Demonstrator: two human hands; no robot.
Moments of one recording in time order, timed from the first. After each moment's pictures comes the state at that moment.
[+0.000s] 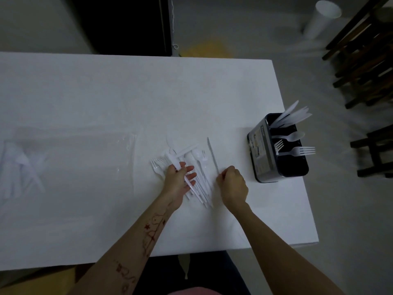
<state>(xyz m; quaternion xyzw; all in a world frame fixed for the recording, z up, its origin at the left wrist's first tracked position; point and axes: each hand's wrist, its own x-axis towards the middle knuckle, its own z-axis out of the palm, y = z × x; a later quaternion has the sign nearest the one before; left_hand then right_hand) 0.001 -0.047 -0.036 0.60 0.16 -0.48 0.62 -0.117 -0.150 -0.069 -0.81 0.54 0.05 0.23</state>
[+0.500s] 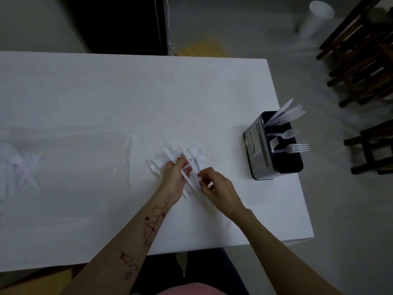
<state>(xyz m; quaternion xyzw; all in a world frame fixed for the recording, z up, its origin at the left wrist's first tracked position) 0.005 -0.057 -0.034 0.57 0.15 -0.48 0.65 -0.136 -0.132 -0.050 -0.89 0.22 -0.09 0.38</state>
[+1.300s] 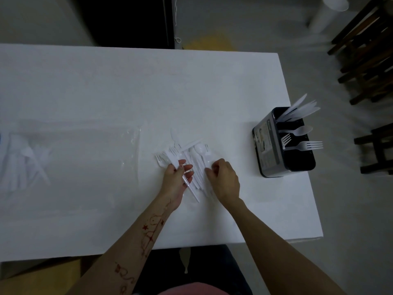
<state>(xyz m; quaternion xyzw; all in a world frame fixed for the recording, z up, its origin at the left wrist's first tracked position) 0.000 -0.025 -0.035 0.60 0.15 -0.46 0.64 -0.102 -0.128 -0.072 -0.81 0.49 -0.01 0.32</state>
